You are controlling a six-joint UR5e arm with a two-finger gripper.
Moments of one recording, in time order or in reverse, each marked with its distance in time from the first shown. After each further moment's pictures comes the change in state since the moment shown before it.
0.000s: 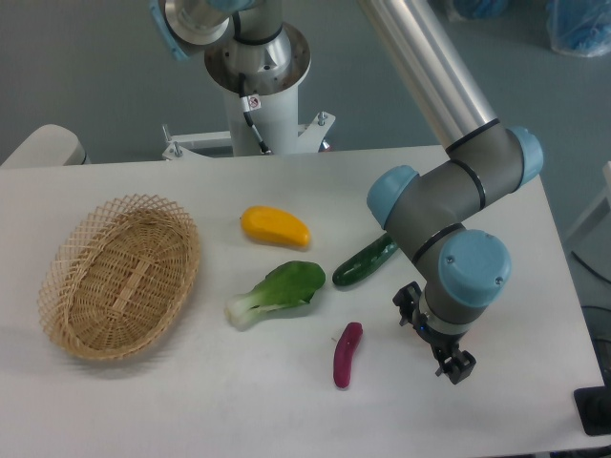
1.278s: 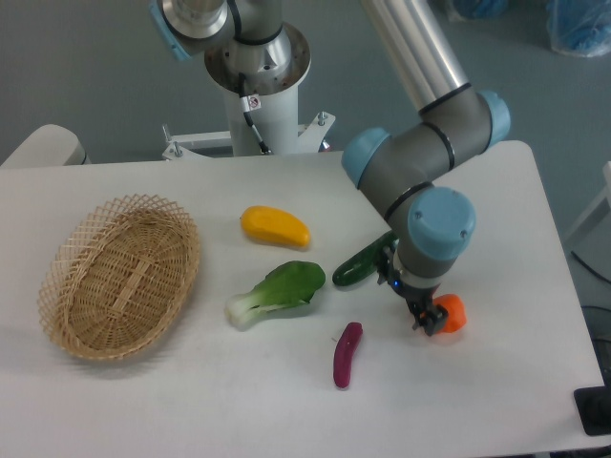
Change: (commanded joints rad) arm 0.064 0.193 -0.331 0.069 0.012 0.098
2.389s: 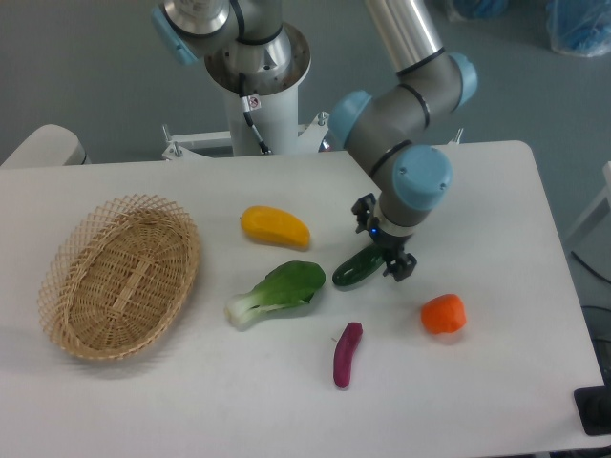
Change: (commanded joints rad) arm 0.003 0.112 -0.336 0.190 -0.018 -0.118
